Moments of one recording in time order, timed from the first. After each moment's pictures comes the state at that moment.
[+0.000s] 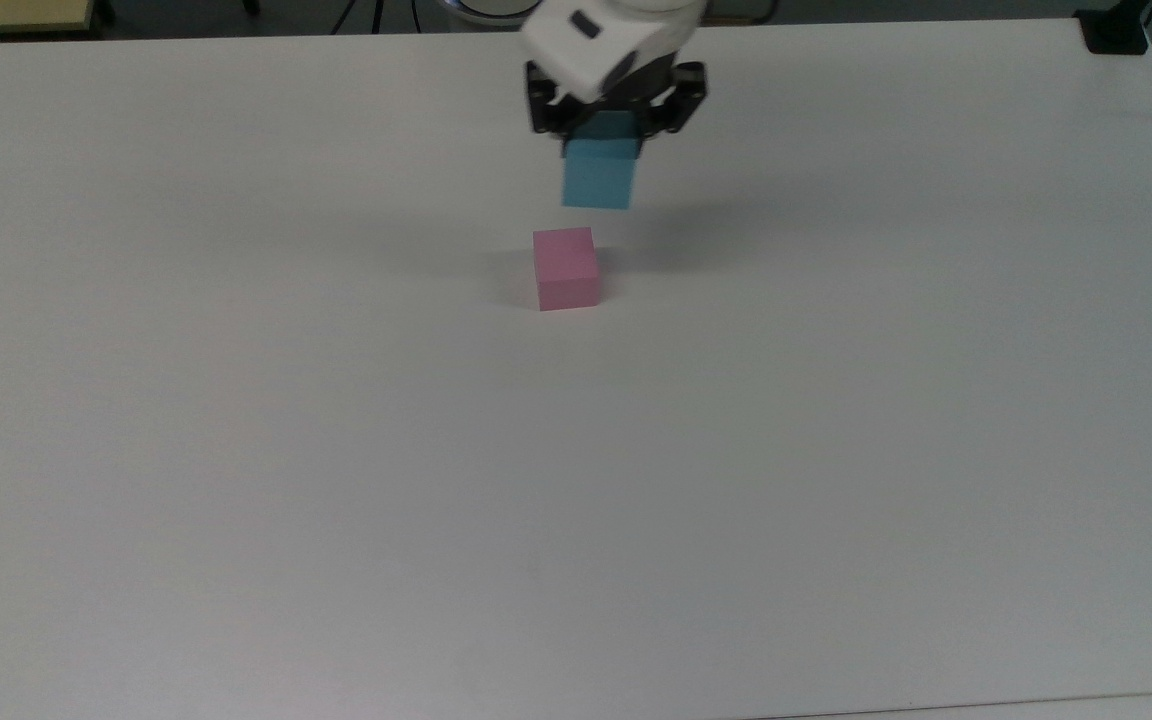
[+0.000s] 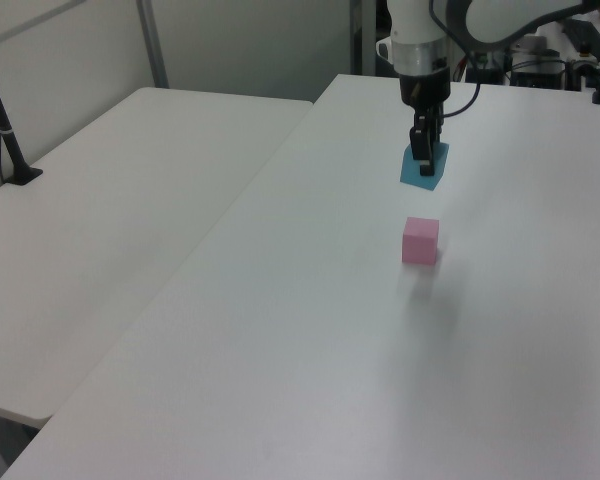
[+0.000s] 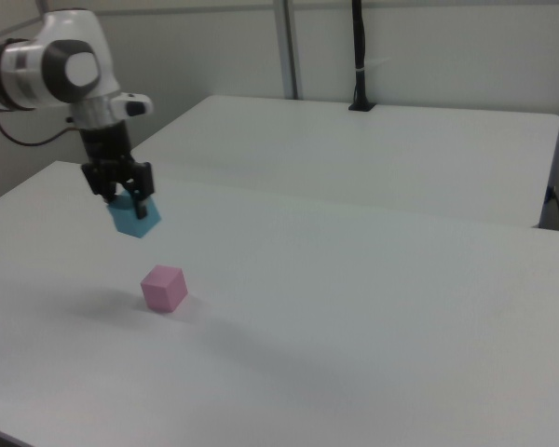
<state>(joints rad) 0.30 0.15 -0.05 -1.65 -0.07 1.69 0.17</state>
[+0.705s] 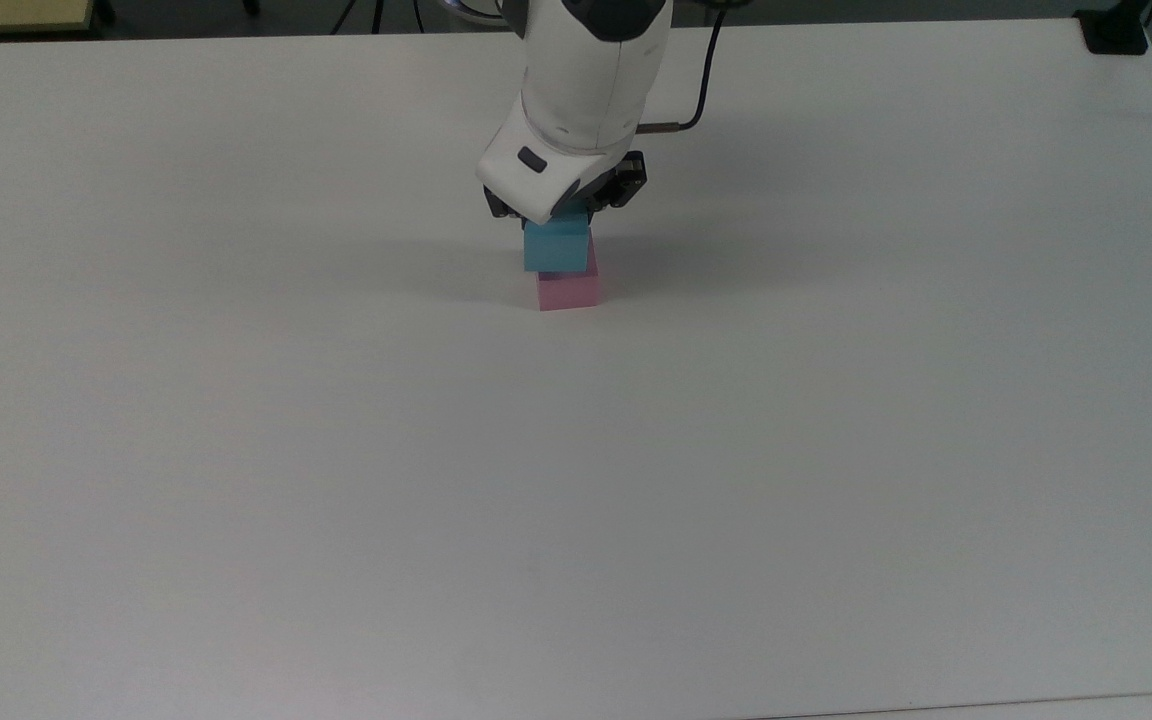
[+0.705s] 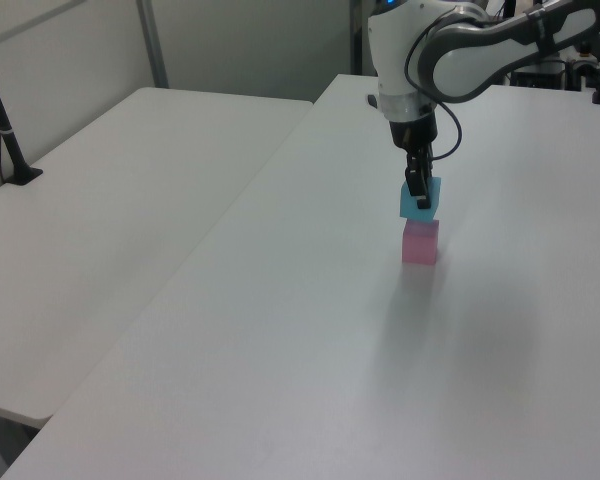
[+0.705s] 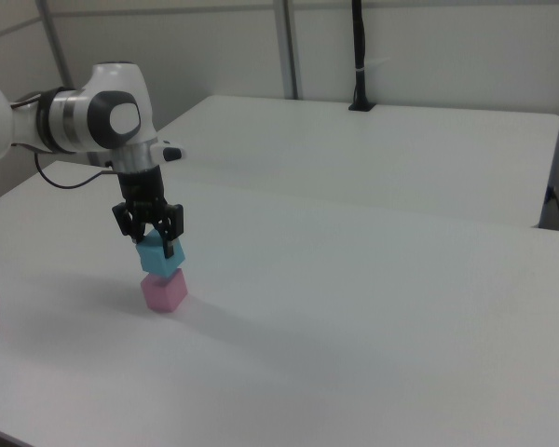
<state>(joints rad) 0.24 0.28 -0.05 -1.71 -0.07 1.79 0.04</state>
